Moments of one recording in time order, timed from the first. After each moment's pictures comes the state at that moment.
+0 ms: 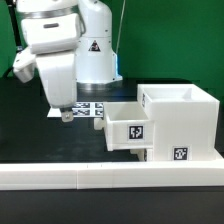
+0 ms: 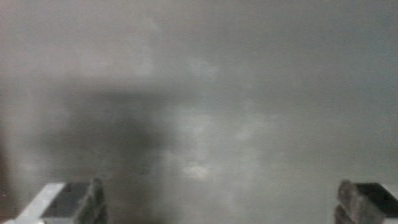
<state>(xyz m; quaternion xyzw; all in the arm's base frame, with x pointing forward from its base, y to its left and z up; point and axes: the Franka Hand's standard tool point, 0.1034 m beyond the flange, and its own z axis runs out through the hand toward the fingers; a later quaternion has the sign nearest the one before) 0.537 -0.078 0.073 -0.68 -0.73 -0.01 0.11</state>
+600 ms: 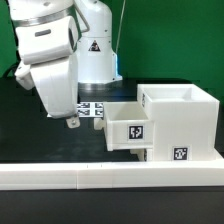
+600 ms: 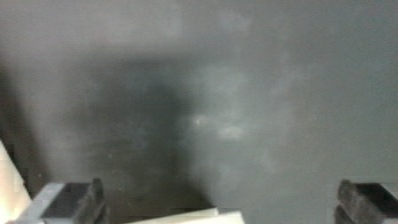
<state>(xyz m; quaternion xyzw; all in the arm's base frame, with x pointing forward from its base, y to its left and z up) 0.555 -0.049 0.072 -0.72 -0.68 -0.02 0.14</state>
